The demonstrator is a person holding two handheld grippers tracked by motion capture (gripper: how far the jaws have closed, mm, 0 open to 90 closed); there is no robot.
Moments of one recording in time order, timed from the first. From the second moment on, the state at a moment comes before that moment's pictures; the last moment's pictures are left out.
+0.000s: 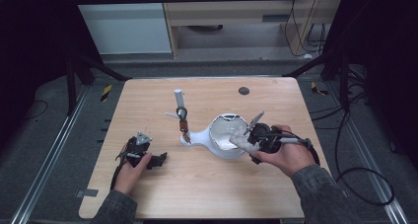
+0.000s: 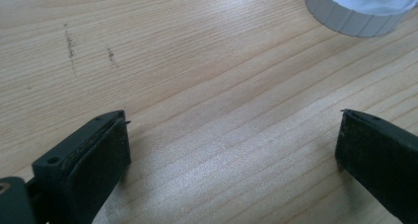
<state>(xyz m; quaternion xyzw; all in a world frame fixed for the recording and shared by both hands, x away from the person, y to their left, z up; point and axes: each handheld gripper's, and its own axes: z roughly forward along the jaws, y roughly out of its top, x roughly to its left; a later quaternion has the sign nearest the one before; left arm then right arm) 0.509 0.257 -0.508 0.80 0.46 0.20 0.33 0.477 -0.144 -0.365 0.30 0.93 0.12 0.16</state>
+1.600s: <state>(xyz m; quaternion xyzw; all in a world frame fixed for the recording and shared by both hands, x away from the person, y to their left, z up) 0.510 0.256 -0.509 0.80 0.45 0.20 0.33 0.528 -0.092 -0.374 0.29 0.94 0.07 0.12</state>
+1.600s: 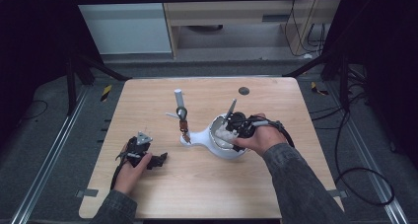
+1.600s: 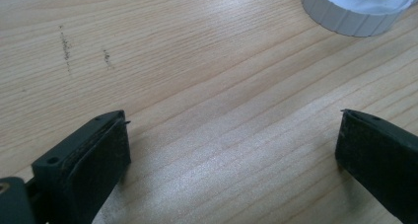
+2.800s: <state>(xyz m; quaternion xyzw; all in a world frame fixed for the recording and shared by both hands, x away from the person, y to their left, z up) 0.510 0.256 -0.509 0.80 0.45 0.20 0.33 0.540 -0.084 -0.381 0.30 0.94 0.08 0.12</state>
